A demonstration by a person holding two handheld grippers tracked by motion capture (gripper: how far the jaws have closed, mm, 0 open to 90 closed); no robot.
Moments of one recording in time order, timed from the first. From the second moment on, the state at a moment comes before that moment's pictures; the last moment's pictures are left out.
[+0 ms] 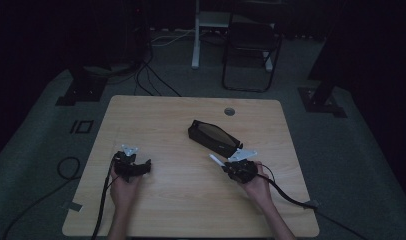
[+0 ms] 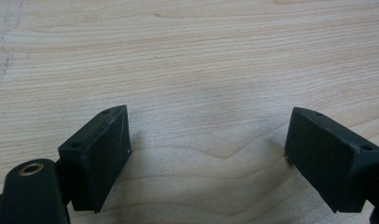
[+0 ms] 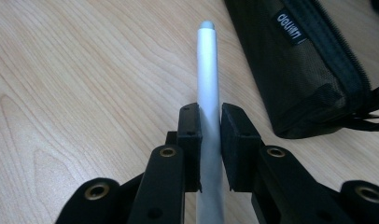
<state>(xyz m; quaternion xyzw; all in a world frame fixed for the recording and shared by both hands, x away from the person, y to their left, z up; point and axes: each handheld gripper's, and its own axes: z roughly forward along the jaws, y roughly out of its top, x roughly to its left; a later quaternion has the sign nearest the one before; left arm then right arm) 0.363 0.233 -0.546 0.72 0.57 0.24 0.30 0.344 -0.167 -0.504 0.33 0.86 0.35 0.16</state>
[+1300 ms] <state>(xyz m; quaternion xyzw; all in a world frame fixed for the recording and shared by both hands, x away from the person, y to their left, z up) 0.363 0.233 -0.546 0.72 0.57 0.24 0.30 0.346 -0.172 -0.477 0.30 0.86 0.36 0.19</state>
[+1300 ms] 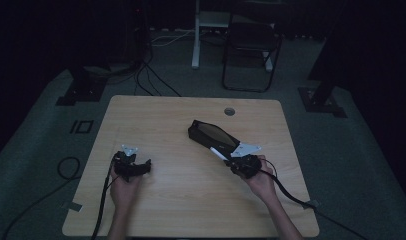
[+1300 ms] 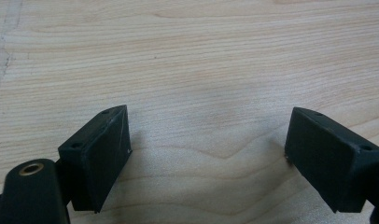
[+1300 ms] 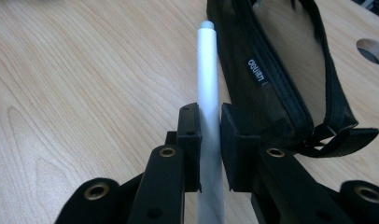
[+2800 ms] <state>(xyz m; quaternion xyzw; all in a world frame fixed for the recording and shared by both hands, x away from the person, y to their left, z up) 0.363 0.233 -0.546 0.72 0.57 0.24 0.30 0.354 -0.179 -0.445 0.28 0.86 0.36 0.21</state>
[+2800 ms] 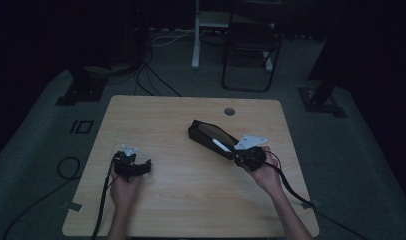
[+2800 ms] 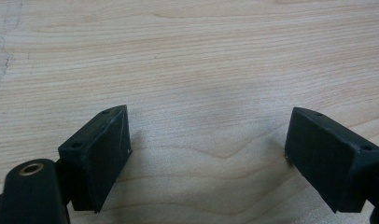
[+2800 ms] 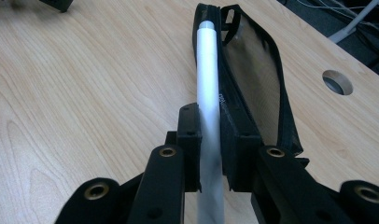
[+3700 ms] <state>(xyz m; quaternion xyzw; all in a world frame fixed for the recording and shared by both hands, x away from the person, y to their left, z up) 0.363 0.233 -0.546 0.72 0.57 0.24 0.30 0.361 -0.185 -0.429 0.27 0.86 0.36 0.23</state>
